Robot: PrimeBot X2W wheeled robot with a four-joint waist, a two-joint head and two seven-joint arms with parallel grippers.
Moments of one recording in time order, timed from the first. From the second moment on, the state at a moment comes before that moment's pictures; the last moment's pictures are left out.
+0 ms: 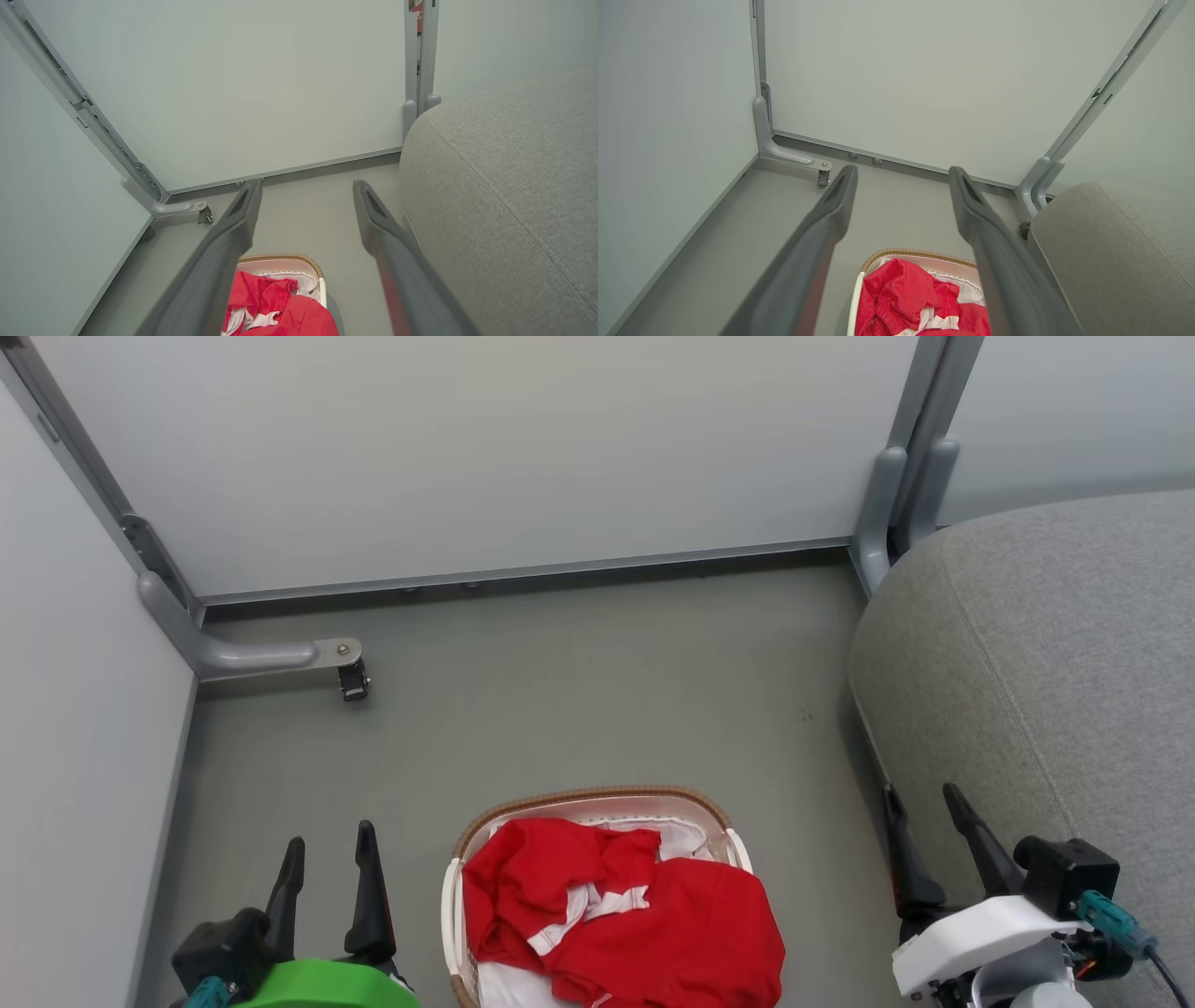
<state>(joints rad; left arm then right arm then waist) 0.07 0.04 -0.11 0.14 -0.41 -0.01 -0.19 -0.01 -0.04 0.05 0.18 0.34 0.13 -0.19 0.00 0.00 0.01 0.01</state>
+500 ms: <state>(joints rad) 0.08 0.05 -0.13 0.16 -0.30 0.00 -0.22 -0.01 -0.05 0.07 0.19 0.21 0.13 -0.22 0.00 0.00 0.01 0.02</state>
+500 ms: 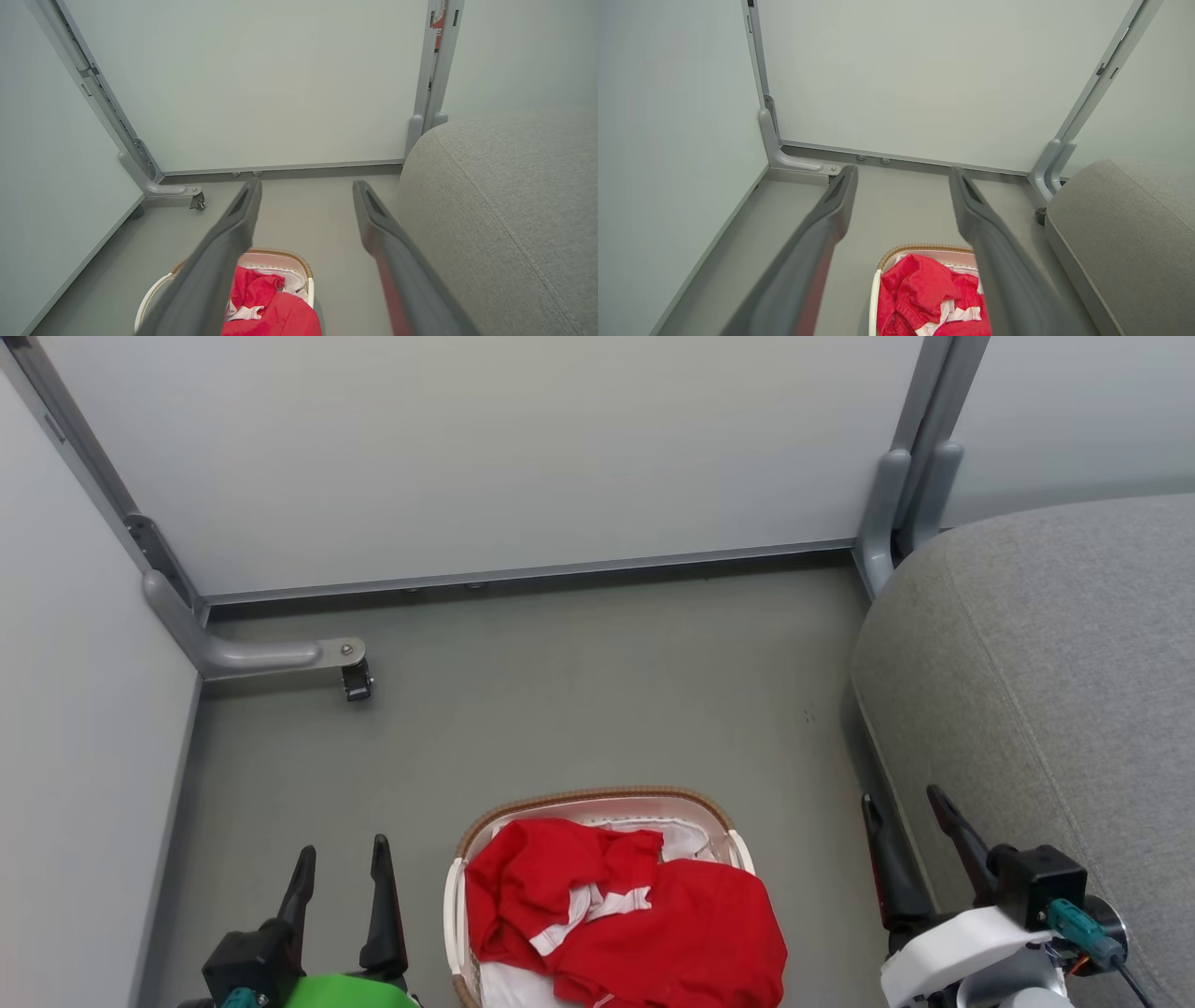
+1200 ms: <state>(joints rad) 0.09 0.05 -0.16 0.21 -0.19 0.01 -0.26 0.00 -0.05 0.09 0.21 0.06 0.13 -0.26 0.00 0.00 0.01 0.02</state>
